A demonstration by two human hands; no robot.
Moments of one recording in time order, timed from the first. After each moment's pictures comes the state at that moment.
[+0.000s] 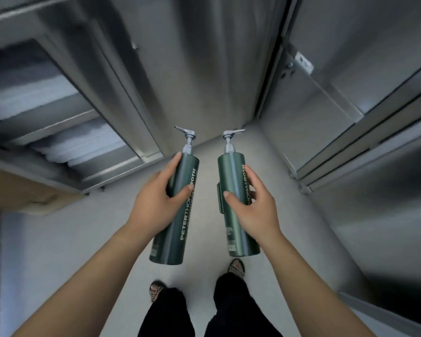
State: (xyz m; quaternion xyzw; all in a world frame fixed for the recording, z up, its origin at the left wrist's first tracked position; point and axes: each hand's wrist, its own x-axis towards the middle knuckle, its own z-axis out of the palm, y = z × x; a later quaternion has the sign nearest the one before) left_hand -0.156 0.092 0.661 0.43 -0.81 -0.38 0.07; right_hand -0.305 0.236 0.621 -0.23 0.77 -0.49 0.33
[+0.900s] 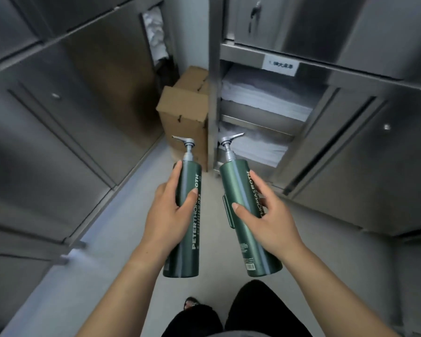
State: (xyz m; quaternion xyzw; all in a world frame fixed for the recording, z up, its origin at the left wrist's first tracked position) left_hand 0.181 0.126 0.782 0.71 -0.53 -0.29 0.36; right_hand -0.018 0.107 0.777 -0.62 0.55 -0.36 0.43
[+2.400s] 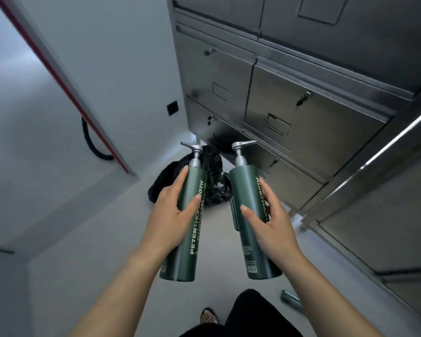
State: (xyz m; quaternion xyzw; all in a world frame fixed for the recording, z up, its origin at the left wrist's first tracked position) left_hand 0.299 0.546 0.779 0.87 0.25 0.14 0.40; right_hand 0.388 0.359 0.770 -0.80 -0.17 0.16 0.56
